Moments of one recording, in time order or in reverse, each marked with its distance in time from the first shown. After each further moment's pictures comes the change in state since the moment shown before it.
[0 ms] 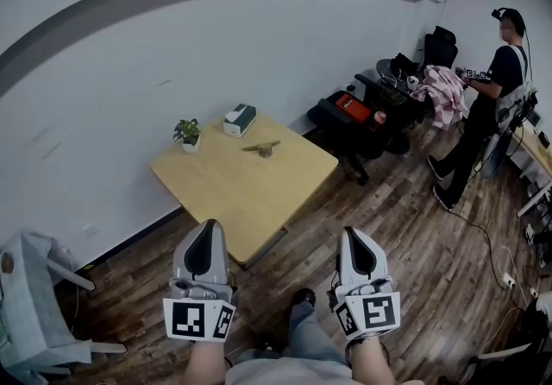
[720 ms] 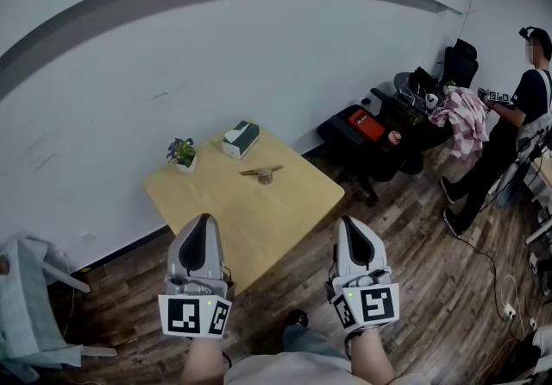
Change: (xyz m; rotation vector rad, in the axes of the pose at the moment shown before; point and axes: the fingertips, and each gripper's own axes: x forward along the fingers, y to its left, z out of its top) left arm 0.130 0.024 -0.025 0.020 -0.020 0.099; right arm 0.148 -0.065 -0.002 -0.006 -0.042 0.101
